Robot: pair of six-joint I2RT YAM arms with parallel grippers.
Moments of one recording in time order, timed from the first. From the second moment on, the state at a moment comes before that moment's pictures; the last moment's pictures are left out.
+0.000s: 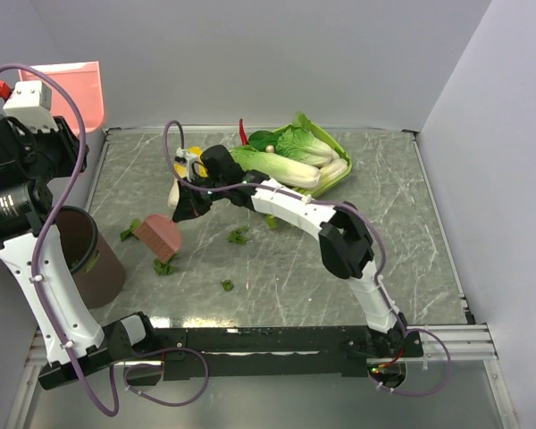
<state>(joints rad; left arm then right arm) 0.41 1.18 1.87 -1.02 0.37 0.05 0.89 2.20 1.99 -0.28 -0.63 0.34</state>
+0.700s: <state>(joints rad) 0.41 1.11 1.84 -1.03 0.39 0.08 0.61 1.74 1.34 -0.41 -0.43 0.37</state>
